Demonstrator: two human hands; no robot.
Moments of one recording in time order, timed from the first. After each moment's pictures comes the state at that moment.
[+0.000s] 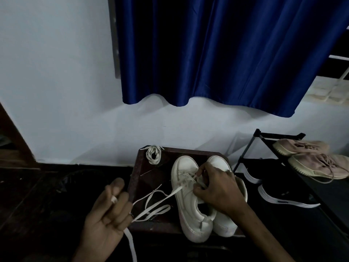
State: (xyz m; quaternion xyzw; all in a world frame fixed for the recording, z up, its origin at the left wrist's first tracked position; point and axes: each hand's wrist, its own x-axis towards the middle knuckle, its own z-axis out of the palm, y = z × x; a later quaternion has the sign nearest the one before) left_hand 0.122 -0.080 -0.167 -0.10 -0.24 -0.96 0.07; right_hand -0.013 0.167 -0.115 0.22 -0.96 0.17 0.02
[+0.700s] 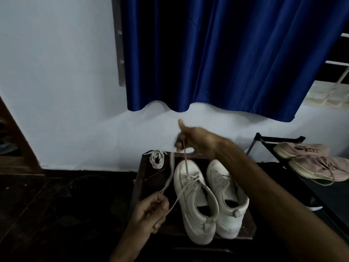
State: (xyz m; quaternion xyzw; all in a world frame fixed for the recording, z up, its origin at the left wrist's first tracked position) left_hand 0.107 -0.034 -0.166 -0.04 -0.61 -0.79 0.07; right_hand -0.075 0.084 -0.015 0.18 -0.78 0.49 -0.34
